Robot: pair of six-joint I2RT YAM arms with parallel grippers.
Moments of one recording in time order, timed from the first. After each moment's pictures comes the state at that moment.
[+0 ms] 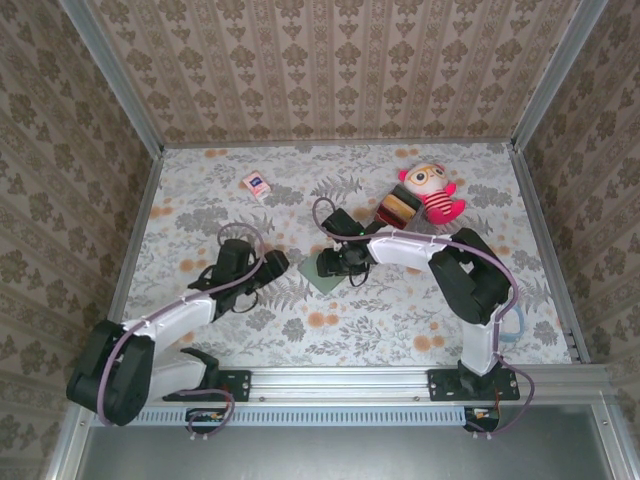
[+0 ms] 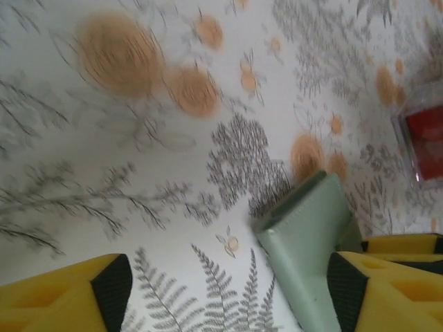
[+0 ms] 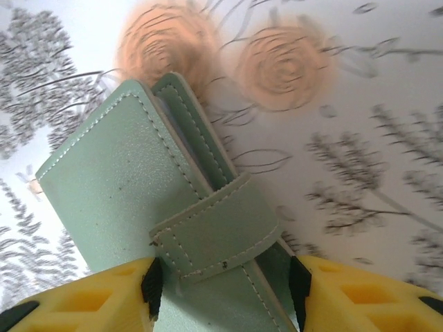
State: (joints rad) left arm -0.49 1.18 0.40 0.05 0.17 -0.89; right arm 0.71 1.91 1.22 -0.46 -0.14 0.61
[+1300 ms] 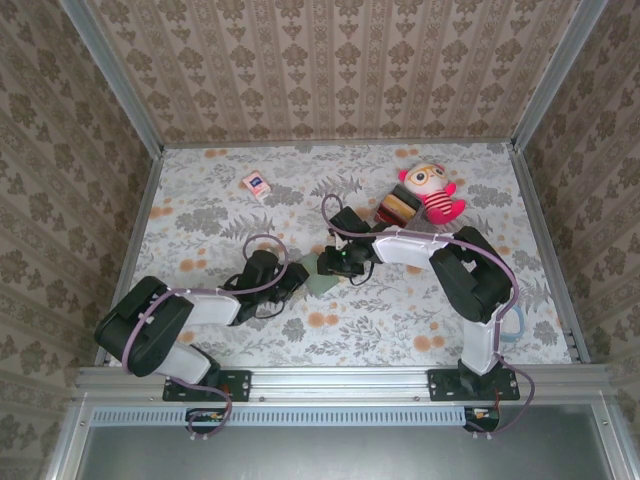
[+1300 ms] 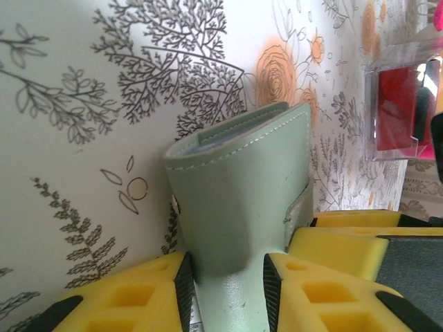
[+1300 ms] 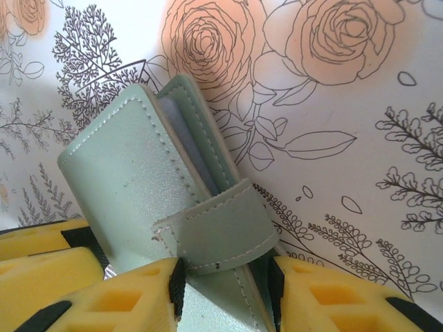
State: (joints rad) left arm -0.67 1.45 0.35 0.46 0.20 -1.23; right arm 0.67 1.91 1.17 -0.37 -0.31 0.71
